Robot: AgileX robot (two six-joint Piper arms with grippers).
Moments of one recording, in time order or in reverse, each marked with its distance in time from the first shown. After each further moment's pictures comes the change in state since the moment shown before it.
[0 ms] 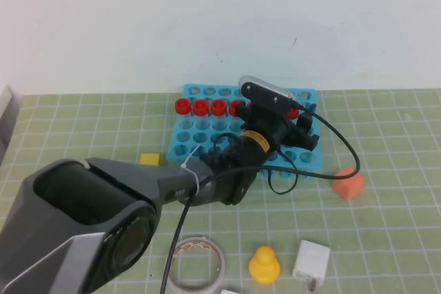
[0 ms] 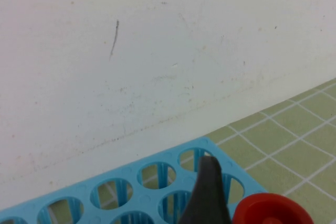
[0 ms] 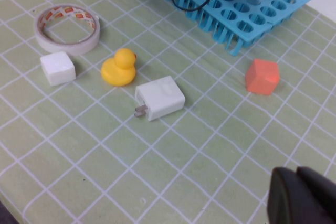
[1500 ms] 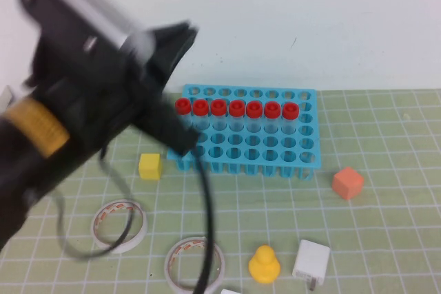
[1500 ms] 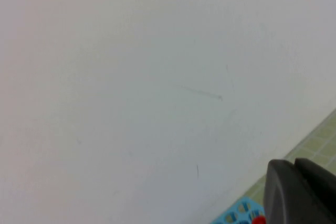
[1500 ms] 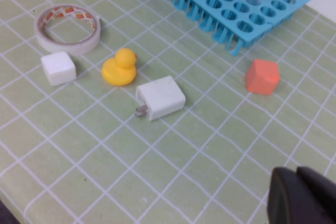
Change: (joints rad) right arm 0.000 0.000 0.000 0.000 0.000 0.000; left arm -0.014 -1.354 0.781 0.018 0.472 0.346
